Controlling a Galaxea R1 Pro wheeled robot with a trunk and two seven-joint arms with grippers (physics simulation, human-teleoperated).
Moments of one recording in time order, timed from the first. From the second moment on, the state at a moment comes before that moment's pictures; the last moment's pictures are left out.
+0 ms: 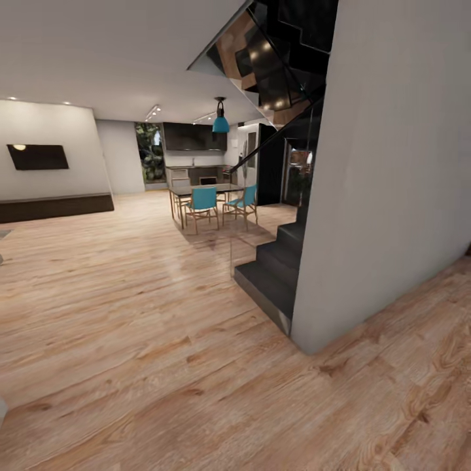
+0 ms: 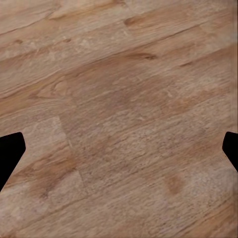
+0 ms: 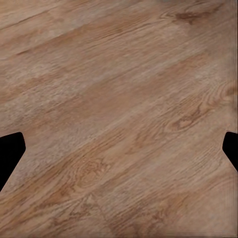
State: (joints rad) left arm -0.05 0.04 0.06 -0.38 0.03 -0.52 -0.01; right arm -0.01 -0.03 -0.01 -0.44 -0.05 -0.44 0.00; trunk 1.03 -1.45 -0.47
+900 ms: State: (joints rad) left arm -0.05 0.04 0.06 -0.38 0.02 -0.52 -0.01; right arm -0.01 -0.03 -0.01 -0.44 -0.05 -0.44 0.00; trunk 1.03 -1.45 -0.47
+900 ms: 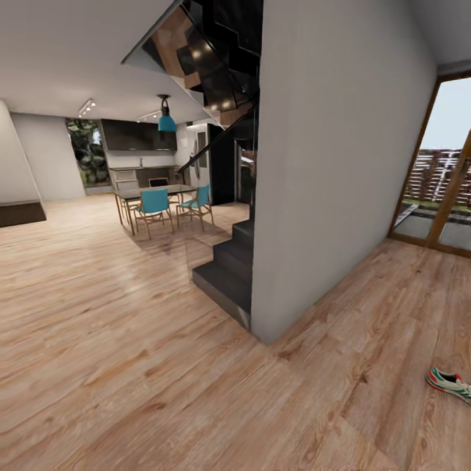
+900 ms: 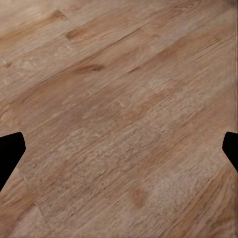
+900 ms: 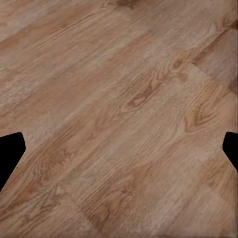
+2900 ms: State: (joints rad) left arm -0.05 0.05 0.06 -0.38 0.03 -0.52 -0.01; right arm -0.01 -0.03 -0.01 -0.44 -0.05 -0.44 0.00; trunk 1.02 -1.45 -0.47
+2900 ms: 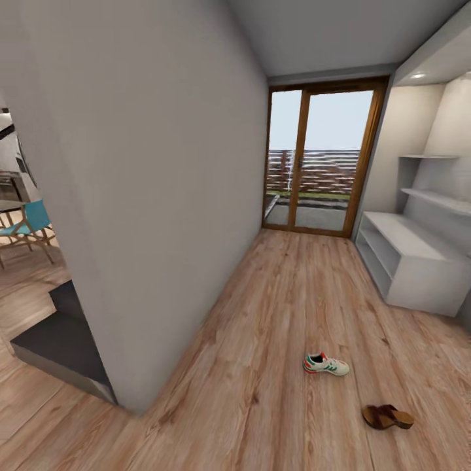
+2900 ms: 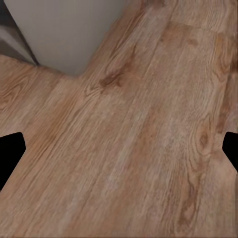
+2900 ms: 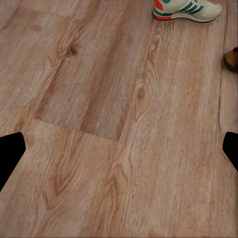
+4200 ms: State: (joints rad) left arm -0.05 0.05 0.06 -0.38 0.03 -0.52 -0.01; right arm -0.01 -0.03 -0.01 -0.43 -0.05 -0.44 0.00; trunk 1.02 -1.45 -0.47
